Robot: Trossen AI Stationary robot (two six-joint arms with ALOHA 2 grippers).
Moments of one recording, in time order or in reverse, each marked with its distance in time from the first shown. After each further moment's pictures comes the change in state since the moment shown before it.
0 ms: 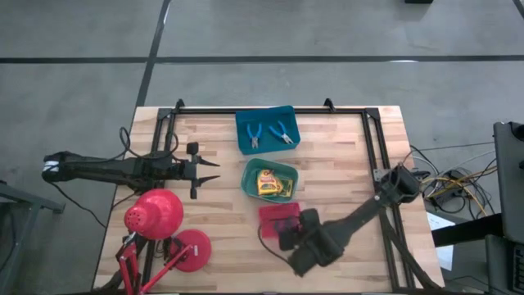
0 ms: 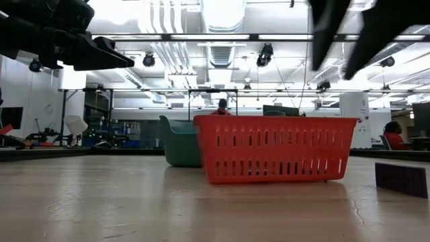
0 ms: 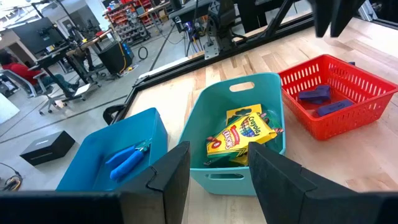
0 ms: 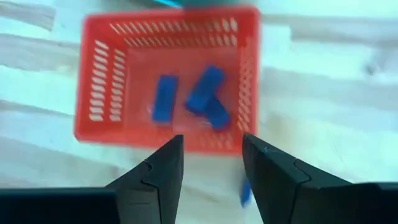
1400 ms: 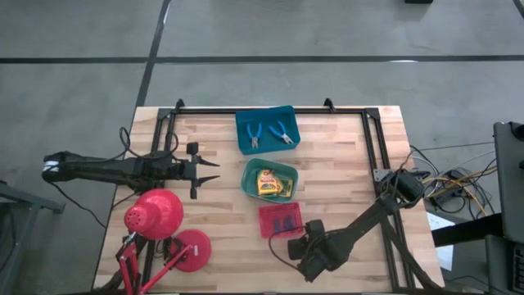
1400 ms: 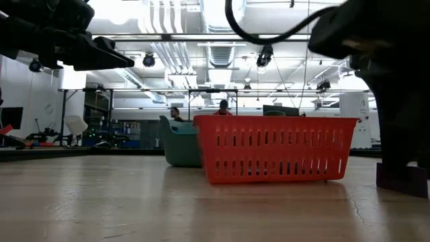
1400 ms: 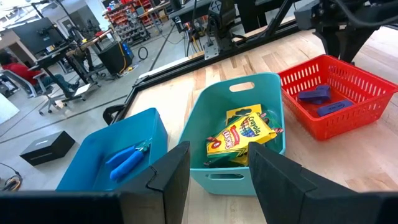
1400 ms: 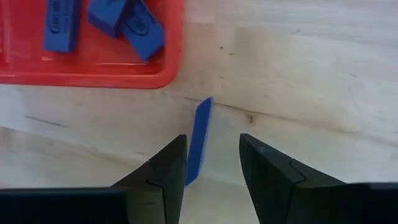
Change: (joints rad) left arm -0.001 0.000 0.000 0.000 0.000 0.000; right arm 0.081 0.008 -0.305 0.333 -0.138 0.086
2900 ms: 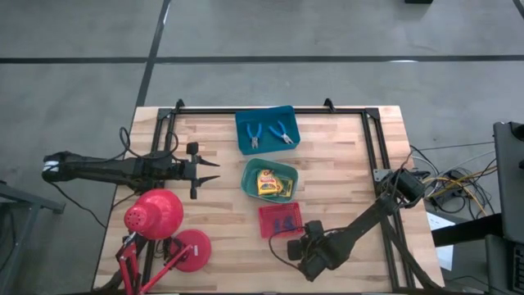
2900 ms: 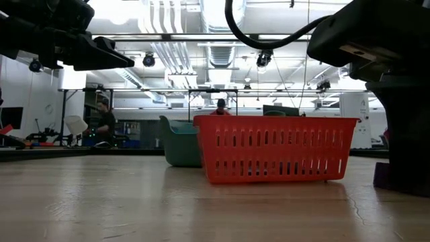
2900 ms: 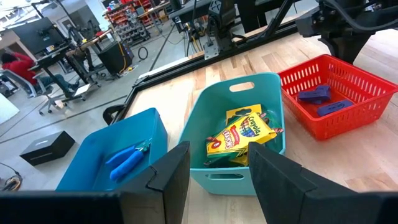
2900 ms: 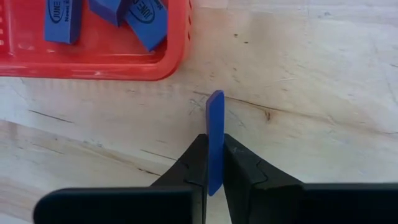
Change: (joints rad) left arm 0.000 0.000 0.000 0.000 0.000 0.000; right arm 0.000 -0.004 -0.066 0.122 0.005 -0.004
